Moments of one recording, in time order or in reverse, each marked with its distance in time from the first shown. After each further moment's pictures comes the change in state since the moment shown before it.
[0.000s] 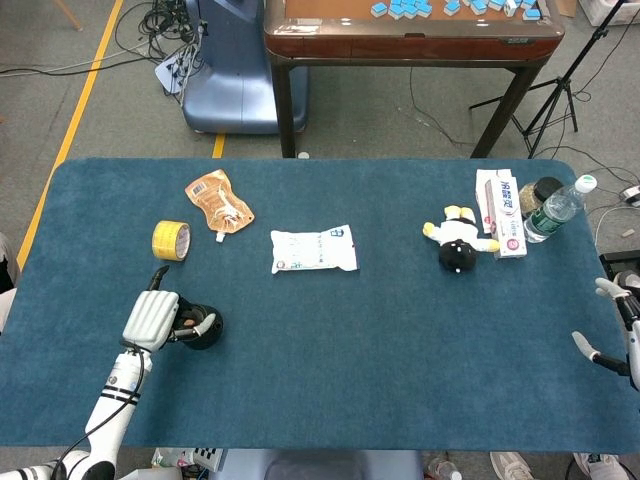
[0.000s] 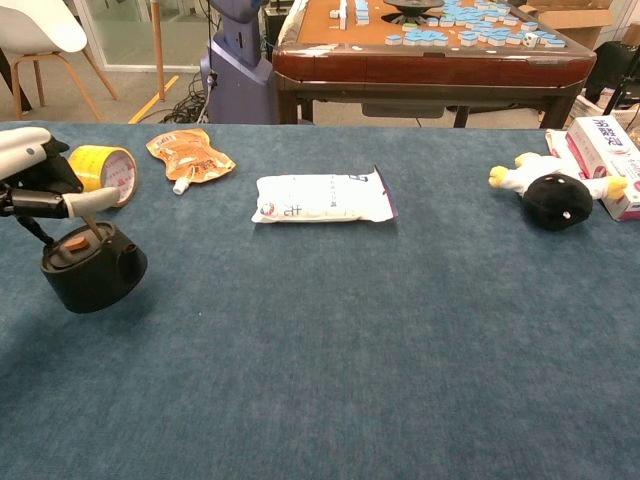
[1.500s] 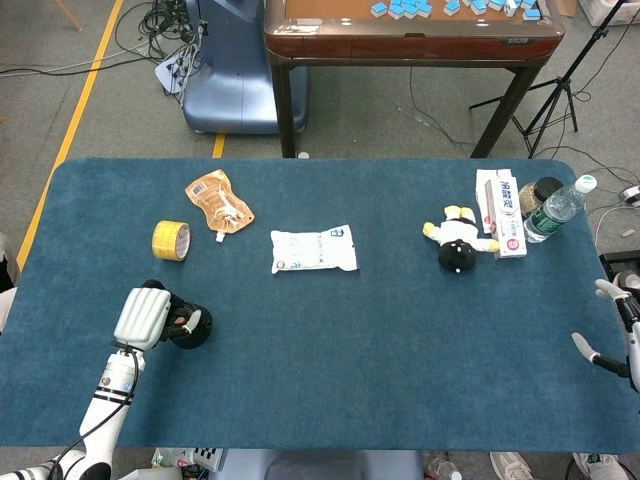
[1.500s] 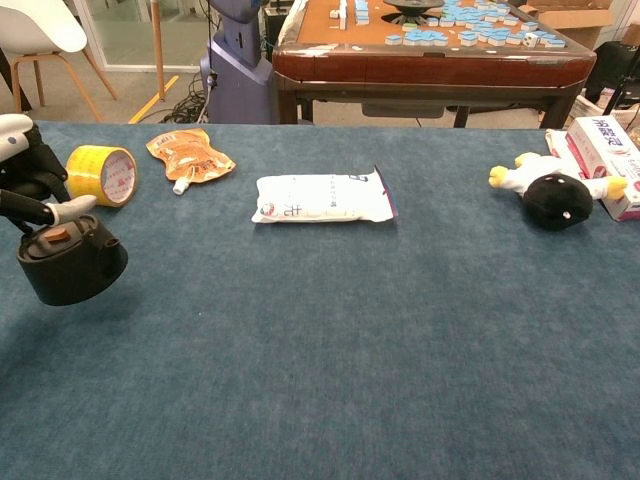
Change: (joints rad) left arm 0.017 0.002 0.004 0.040 0.059 0.038 0.015; right arm -0.005 0.000 -0.002 -0.004 -0.002 0.004 0.001
